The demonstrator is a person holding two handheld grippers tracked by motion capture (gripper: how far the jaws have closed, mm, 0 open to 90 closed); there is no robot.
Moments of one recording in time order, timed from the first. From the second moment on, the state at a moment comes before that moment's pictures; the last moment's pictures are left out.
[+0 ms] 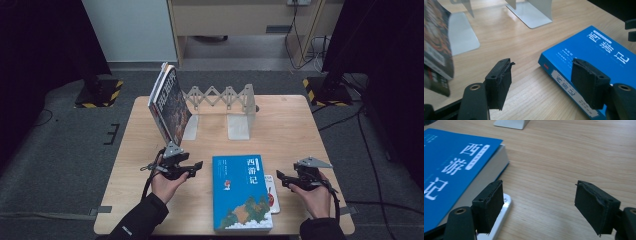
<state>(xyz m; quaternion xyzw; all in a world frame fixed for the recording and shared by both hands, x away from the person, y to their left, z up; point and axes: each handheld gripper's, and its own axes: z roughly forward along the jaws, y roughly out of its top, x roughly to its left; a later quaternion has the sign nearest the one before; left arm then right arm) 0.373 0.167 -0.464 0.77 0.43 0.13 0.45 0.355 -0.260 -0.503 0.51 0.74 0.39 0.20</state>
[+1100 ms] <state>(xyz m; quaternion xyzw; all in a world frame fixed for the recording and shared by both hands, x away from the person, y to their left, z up) 0.385 0.123 -0.517 0.78 0.43 0.02 0.45 0.349 -0.208 -0.504 0.48 0.76 0.42 0.12</state>
